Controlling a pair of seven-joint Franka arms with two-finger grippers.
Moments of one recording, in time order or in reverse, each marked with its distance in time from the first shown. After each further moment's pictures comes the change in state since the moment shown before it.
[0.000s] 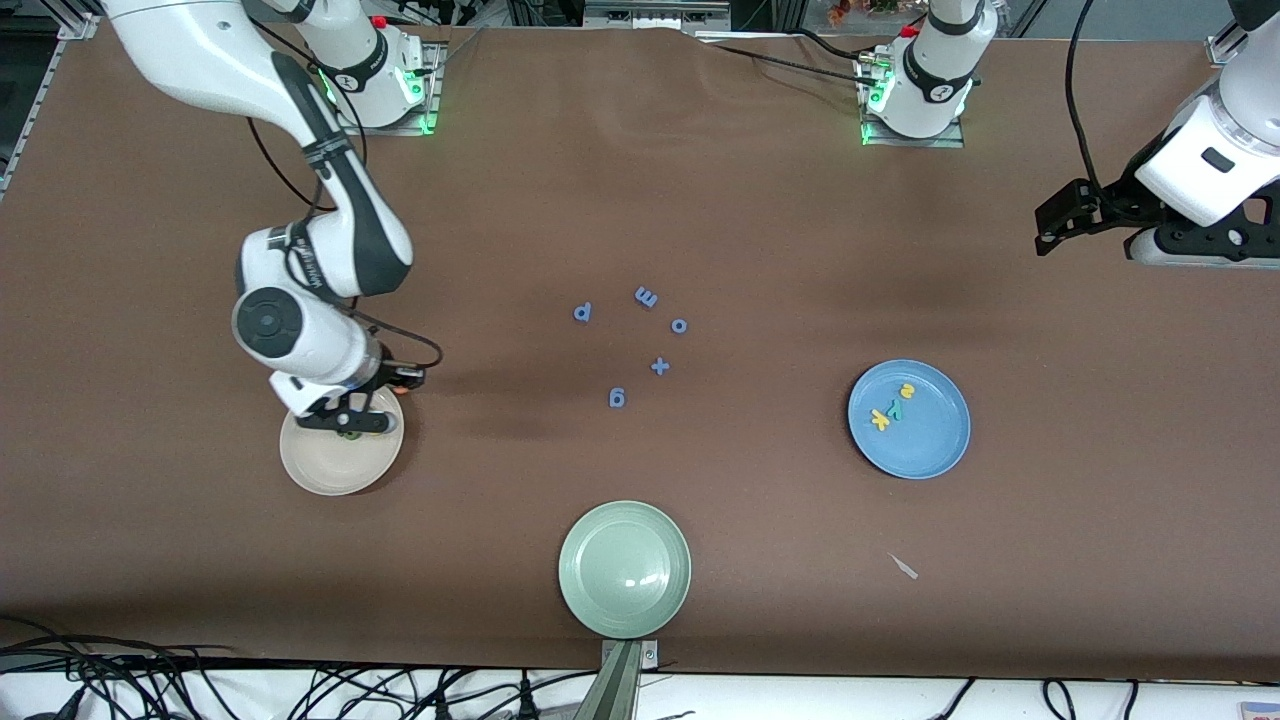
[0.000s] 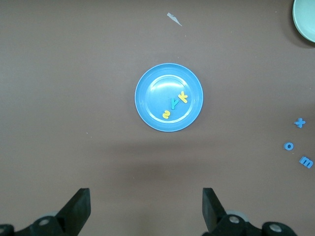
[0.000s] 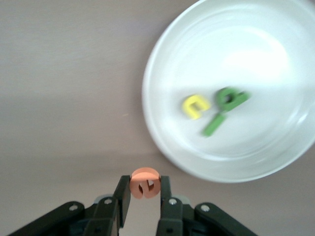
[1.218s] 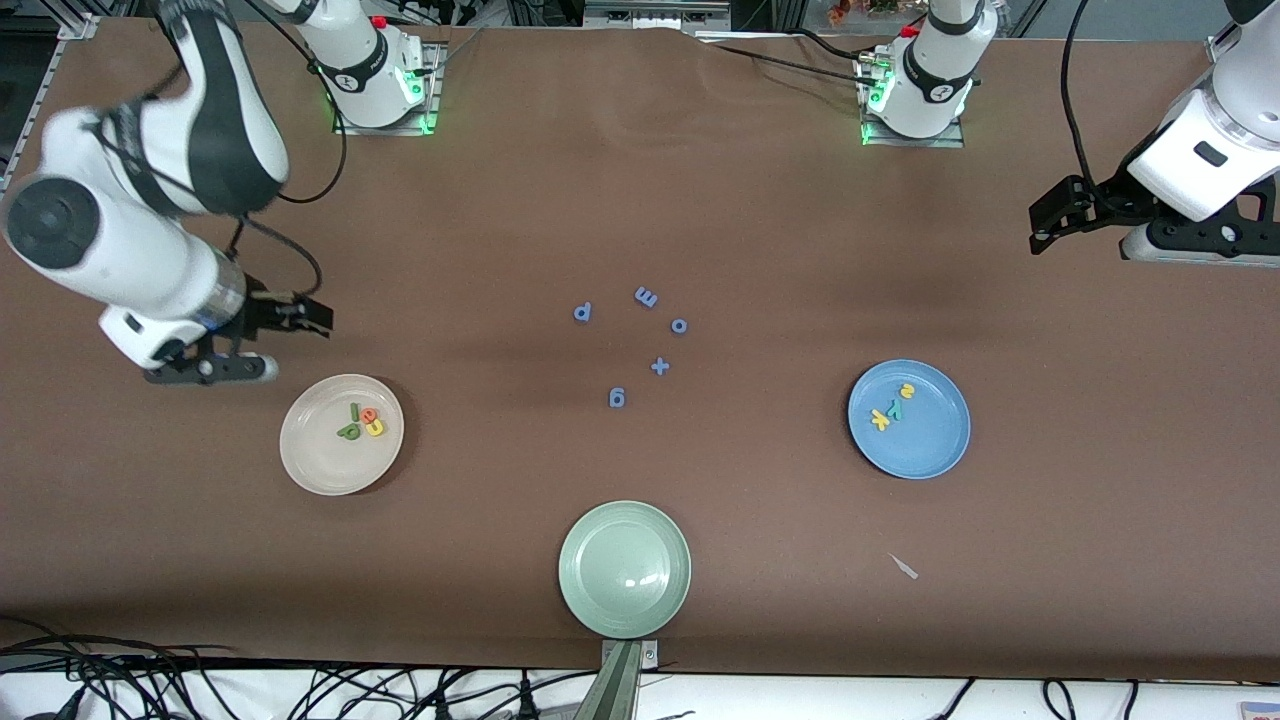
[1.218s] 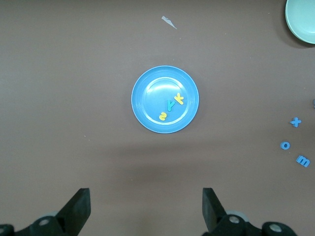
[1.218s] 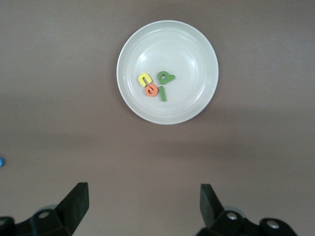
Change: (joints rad) left arm -0.011 0.000 -0.008 0.009 0.000 0.000 0.002; right arm -0.025 -0.329 -0.044 0.060 0.000 -0.394 -0.133
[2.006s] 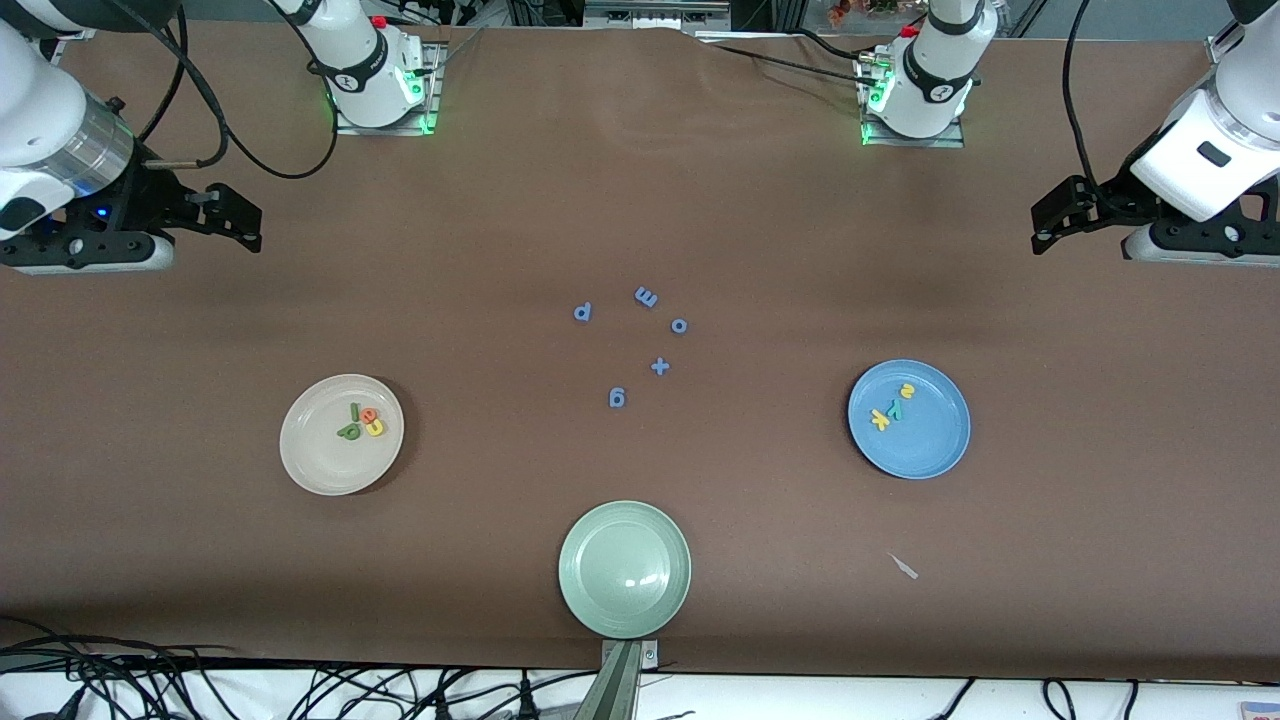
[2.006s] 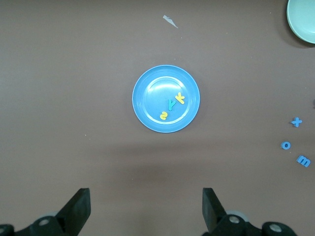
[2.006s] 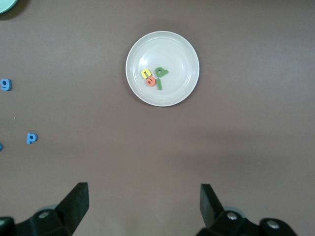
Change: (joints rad) left arm 0.001 0.000 0.004 0.000 0.000 -0.006 0.000; right arm -0.001 -0.168 0.000 0.103 0.000 -0.214 -0.007
